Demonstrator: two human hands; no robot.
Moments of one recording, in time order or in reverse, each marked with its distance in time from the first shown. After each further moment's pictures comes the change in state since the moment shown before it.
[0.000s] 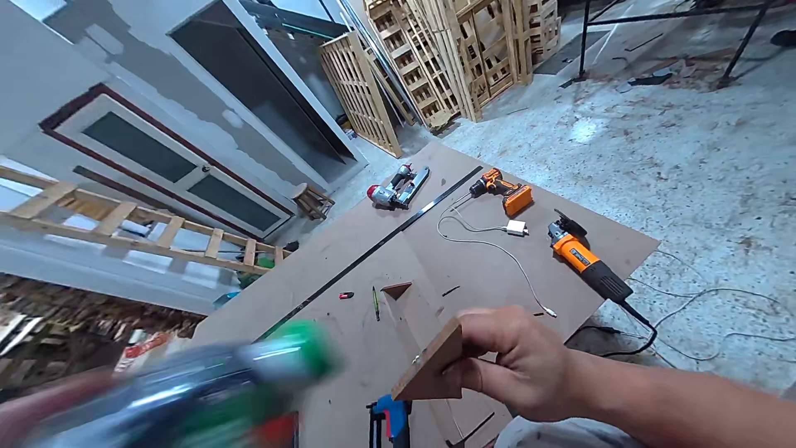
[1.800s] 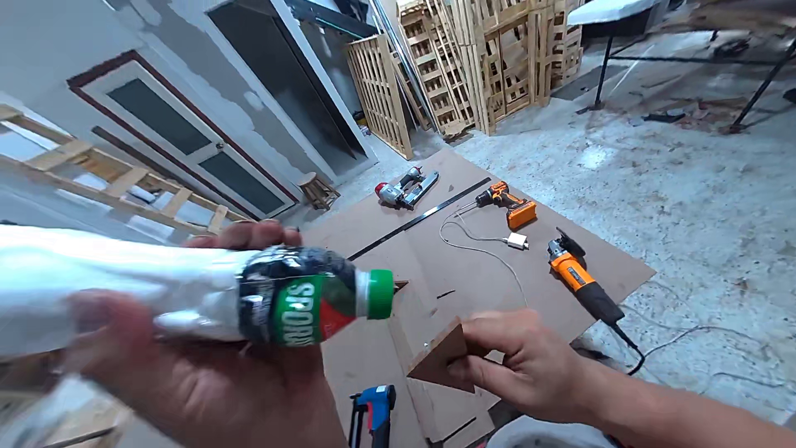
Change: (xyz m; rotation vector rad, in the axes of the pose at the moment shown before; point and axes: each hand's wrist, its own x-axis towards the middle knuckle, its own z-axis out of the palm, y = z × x) left_hand 0.023 -0.052 0.011 -0.335 0.154 -0.155; right_hand -0.010 -0.013 -0.012 -0.174 -0.051 0.062
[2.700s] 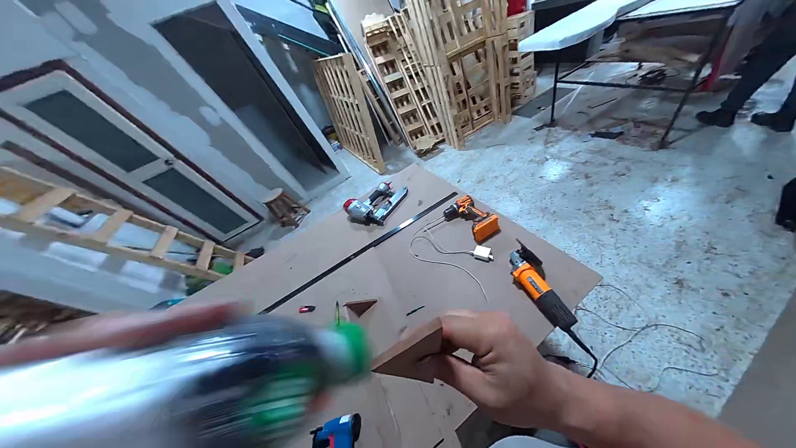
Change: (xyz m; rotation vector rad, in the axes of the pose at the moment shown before) left_hand -0.039 0.018 0.049 0.345 -0.097 0.104; right_hand -0.005 -0.012 -0.030 -0.071 0.116 -0.001
